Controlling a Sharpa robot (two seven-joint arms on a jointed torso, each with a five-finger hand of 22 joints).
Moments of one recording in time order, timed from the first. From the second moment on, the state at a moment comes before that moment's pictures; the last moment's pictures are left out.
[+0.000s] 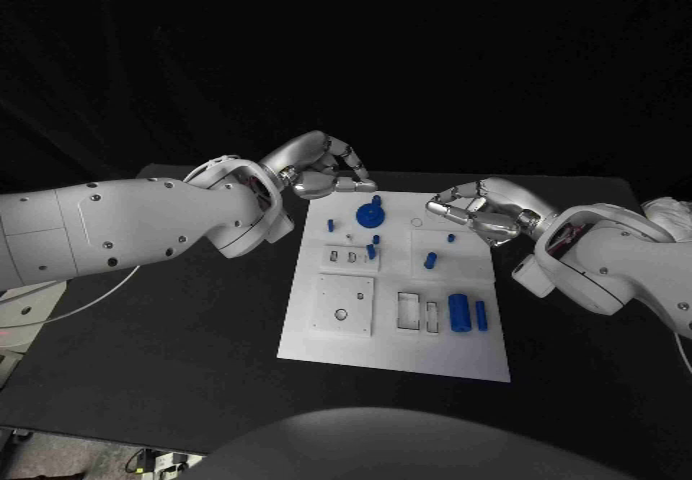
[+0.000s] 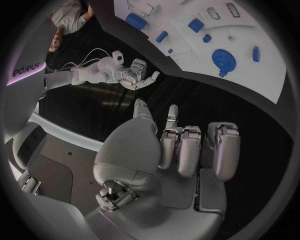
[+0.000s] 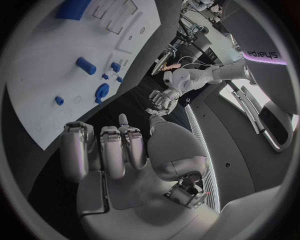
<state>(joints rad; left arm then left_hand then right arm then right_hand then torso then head) 1.38 -0.94 -0.23 1.62 -0.98 -0.48 0.16 1.28 0.14 -0.36 0.29 0.11 0.81 0.13 0.52 0.12 1.47 0.07 1.57 1.31 1.46 0.03 1.57 1.31 0.01 1.46 0.13 1.57 1.31 1.31 -0.82 -0.20 1.58 -0.90 -0.24 0.12 0.99 0.16 -0.05 0.29 0.23 0.64 0.14 0.17 0.47 1.47 0.05 1.57 1.31 1.47 0.00 1.57 1.31 0.04 1.44 0.12 1.44 1.31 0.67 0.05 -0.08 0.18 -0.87</state>
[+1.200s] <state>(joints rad) 1.46 -0.76 -0.23 1.54 -1.04 0.13 -0.63 1.14 0.25 -0.43 0.29 0.43 1.04 0.02 0.64 0.39 1.46 -0.03 1.57 1.31 1.47 -0.07 1.57 1.31 0.01 1.47 0.04 1.57 1.31 1.31 -0.82 -0.21 1.58 -0.89 -0.13 0.02 1.06 0.19 -0.07 0.29 0.32 0.67 0.14 0.20 0.46 1.47 0.05 1.57 1.31 1.47 0.01 1.57 1.31 0.04 1.44 0.12 1.43 1.31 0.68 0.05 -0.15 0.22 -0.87</state>
